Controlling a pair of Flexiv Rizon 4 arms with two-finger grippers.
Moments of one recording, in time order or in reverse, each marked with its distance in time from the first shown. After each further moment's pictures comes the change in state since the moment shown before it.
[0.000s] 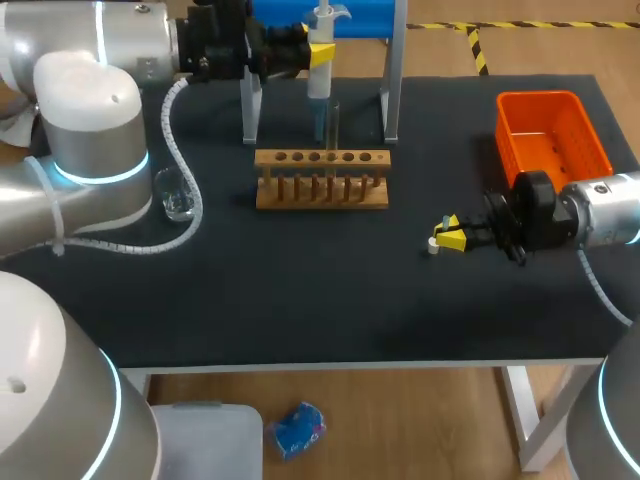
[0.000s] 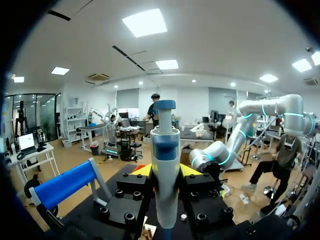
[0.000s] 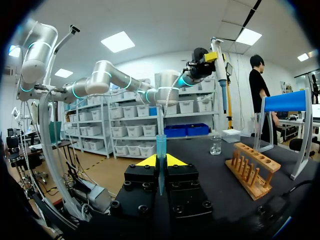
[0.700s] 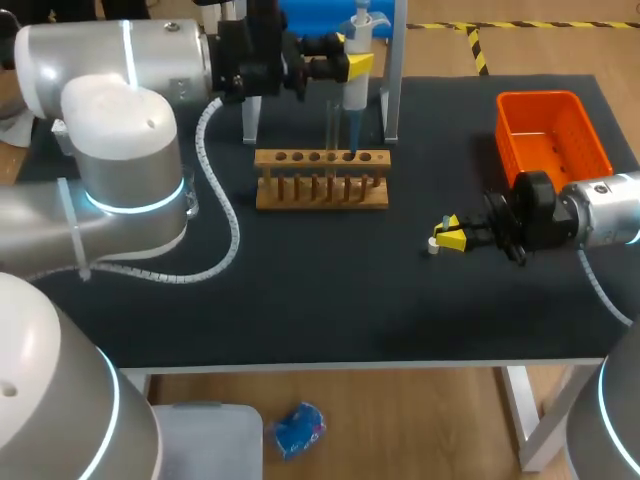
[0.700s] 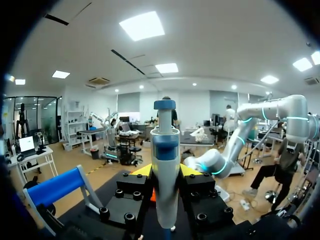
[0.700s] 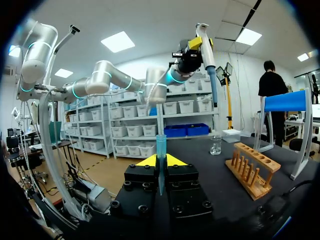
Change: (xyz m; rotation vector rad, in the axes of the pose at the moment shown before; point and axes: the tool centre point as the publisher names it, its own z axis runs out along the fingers) left arm 0.050 -0.022 0.030 0.034 -0.011 0.003; right arm 0.000 0.000 0.000 0.000 0.000 0.000
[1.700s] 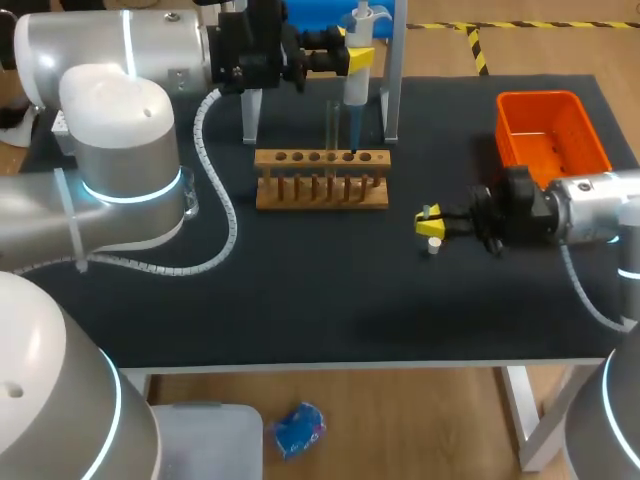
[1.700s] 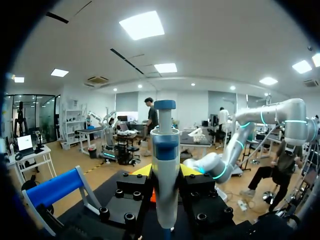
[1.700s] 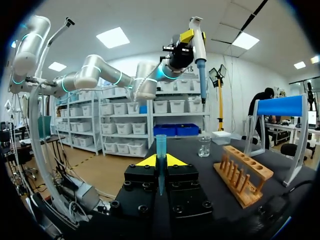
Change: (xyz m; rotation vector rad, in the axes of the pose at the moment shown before) left arm -0.002 -0.004 0.000 -0.001 0.016 -0.011; right arm -0.032 -0.001 0.024 0.007 -0.079 -0.045
